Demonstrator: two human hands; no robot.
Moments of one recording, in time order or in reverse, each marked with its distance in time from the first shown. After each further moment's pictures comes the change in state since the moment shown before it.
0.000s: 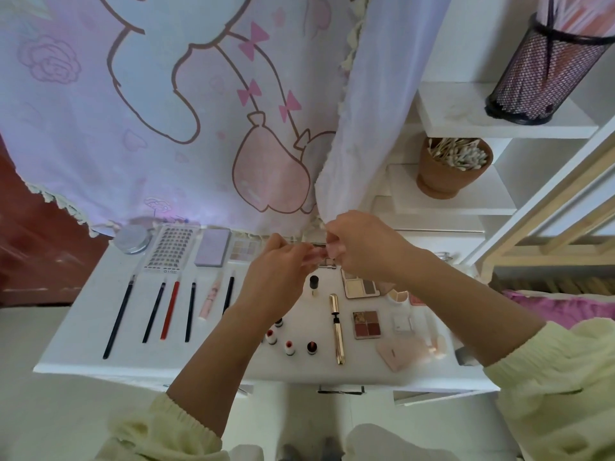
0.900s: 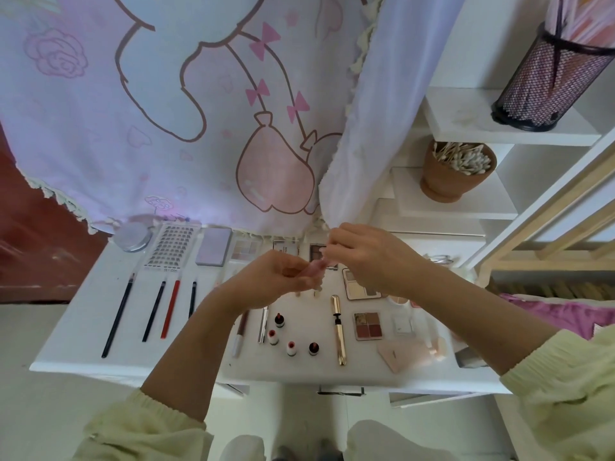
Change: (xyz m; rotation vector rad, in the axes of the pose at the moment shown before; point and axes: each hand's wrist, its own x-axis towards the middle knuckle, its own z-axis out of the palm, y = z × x) left_hand 0.001 -0.022 -0.031 -0.766 -0.539 -0.199; right_hand -0.007 0.020 0.028 -0.172 0.385 -0.575
